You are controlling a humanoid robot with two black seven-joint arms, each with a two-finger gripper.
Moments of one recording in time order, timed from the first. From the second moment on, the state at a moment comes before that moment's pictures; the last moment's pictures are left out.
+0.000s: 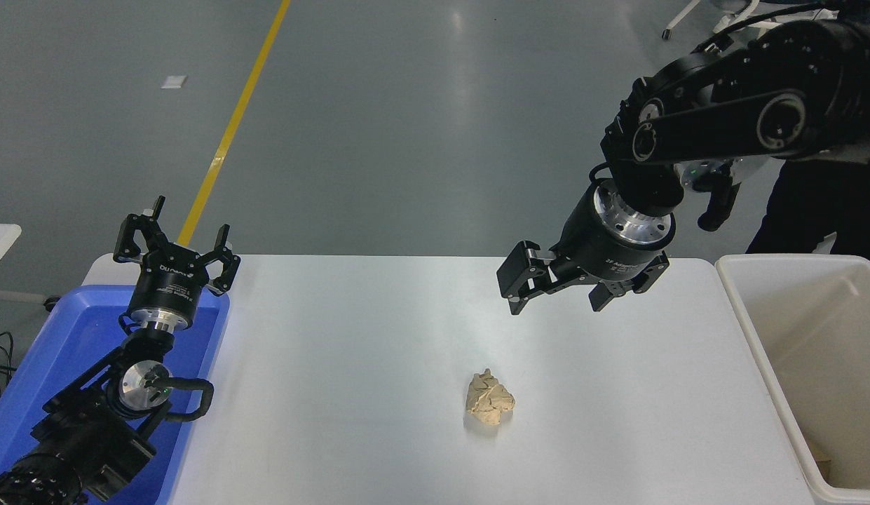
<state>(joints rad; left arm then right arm) -0.54 0.24 -0.95 -0.52 0.00 -0.56 -0.50 2.29 -0.07 -1.16 1.48 0.12 0.65 -0.07</state>
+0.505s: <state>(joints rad) -0.54 0.24 -0.95 -0.52 0.00 -0.56 -0.50 2.26 -0.07 -1.16 1.42 0.15 0.65 -0.07</state>
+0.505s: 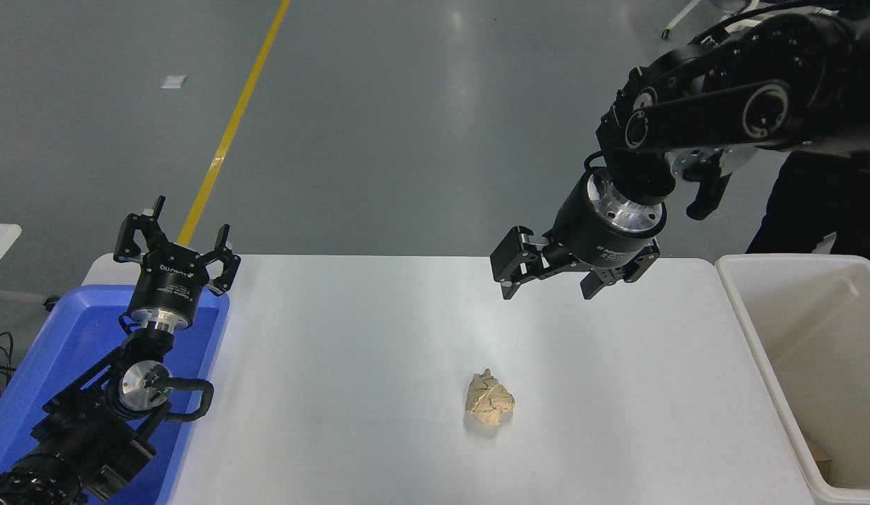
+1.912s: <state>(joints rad) -0.54 0.24 -0.95 -0.52 0.00 -0.56 -0.50 1.62 -0.01 -0.94 1.08 0.14 0.35 -0.07</state>
